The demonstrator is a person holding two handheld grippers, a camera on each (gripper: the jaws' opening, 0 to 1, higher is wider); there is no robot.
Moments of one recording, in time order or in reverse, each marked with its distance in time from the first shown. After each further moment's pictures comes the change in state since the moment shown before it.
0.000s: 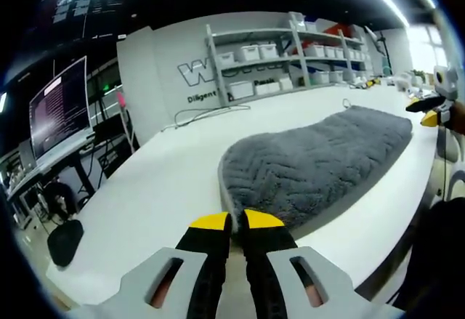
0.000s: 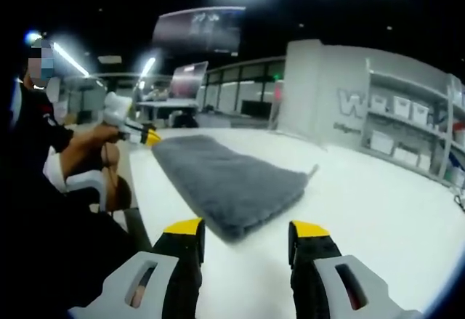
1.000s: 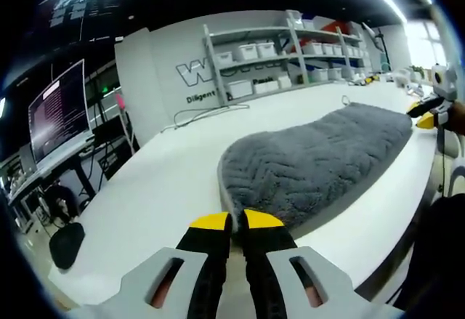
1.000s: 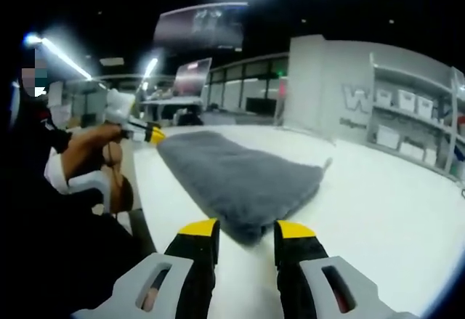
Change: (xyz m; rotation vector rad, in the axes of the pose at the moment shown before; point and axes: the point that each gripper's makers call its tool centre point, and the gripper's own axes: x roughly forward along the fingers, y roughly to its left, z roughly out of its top) left arm 0.000 0.001 0.000 0.014 0.004 0.001; right arm 0.013 0.014 -0.008 0.036 0.010 0.034
